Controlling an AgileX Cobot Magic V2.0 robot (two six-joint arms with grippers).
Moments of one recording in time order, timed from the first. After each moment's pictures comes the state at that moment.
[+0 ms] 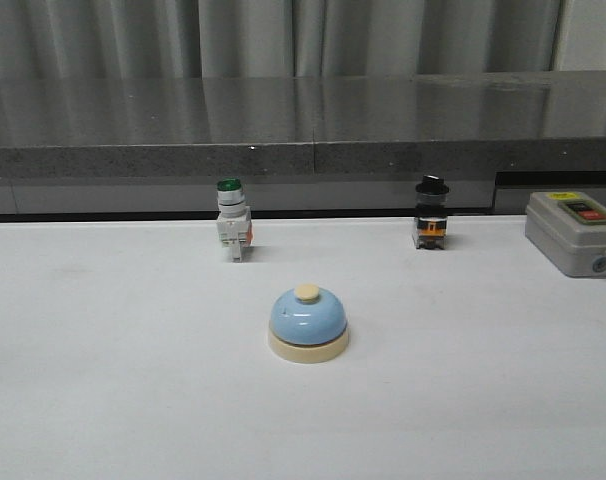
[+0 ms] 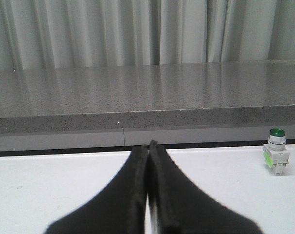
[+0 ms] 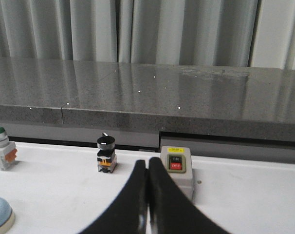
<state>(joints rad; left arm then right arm) -0.03 -0.01 0.00 0.00 0.04 -0.01 0.11 -0.01 -0.05 0.07 0.06 -0.08</state>
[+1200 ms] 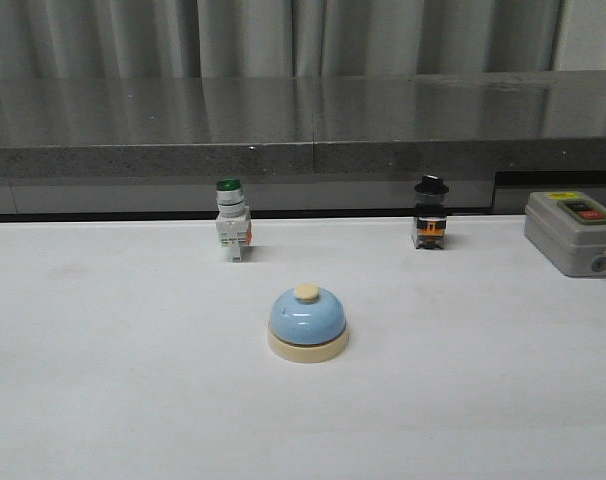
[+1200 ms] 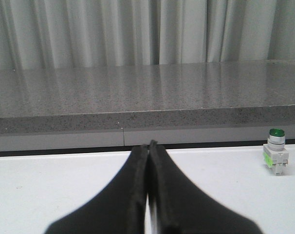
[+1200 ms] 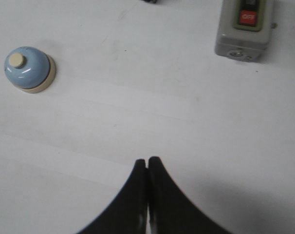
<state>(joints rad) -0.03 -0.01 0.00 0.00 0.04 -0.01 0.20 1.01 -0.84 0.11 0.82 -0.08</state>
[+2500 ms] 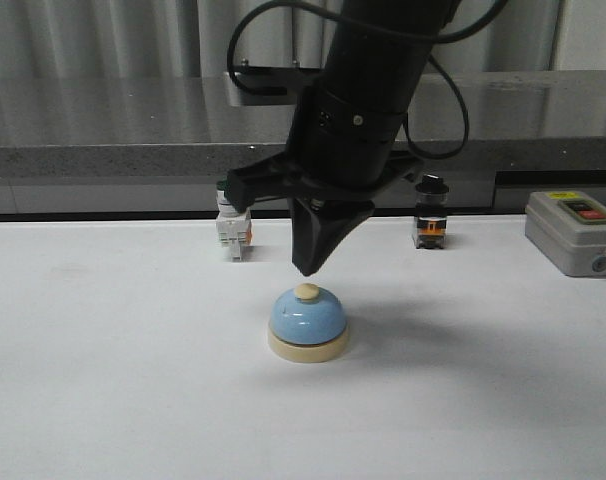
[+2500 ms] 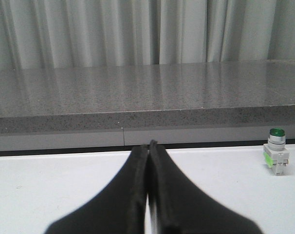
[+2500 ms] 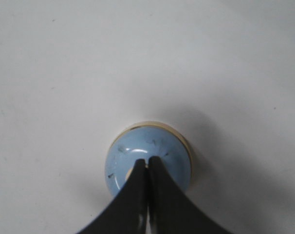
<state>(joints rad) -0.03 -0.01 0.00 0.00 0.04 -0.01 0.61 1.94 -1.43 0.12 0.74 -0.08</state>
